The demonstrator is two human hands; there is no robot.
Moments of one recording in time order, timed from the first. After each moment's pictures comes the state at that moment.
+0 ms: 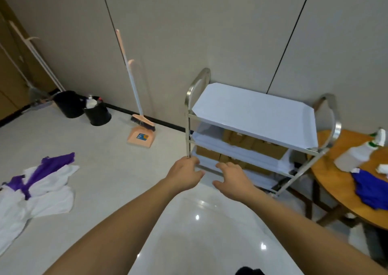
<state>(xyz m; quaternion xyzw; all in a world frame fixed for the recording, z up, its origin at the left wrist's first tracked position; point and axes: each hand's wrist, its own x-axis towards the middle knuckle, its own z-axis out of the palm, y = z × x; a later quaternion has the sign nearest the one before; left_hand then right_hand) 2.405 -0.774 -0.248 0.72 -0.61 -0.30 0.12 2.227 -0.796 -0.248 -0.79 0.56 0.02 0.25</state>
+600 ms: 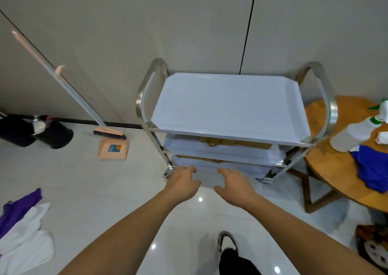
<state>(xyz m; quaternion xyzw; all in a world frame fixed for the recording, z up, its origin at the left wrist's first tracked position) 2.343 -0.976 -0.329 0.70 -0.63 -0.33 -0.02 2.157 -0.969 -0.345 -0.69 0.64 0.03 0.35</state>
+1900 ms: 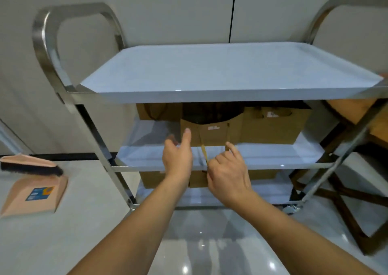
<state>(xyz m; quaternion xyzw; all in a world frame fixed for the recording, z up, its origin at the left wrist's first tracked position) 2.310 -1.150 -0.659 0.65 -0.39 -0.43 0.49 2.186 -1.105 -0.696 -0.77 0.56 -0.22 -0.18</state>
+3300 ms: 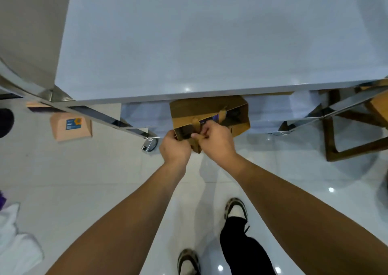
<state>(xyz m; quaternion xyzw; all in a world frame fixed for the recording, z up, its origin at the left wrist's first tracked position) 2.286 -1.126 -0.583 0.83 -0.31 -0.41 0.21 2.179 -1.125 -0.601 -0.52 0.72 -0.16 0.42</state>
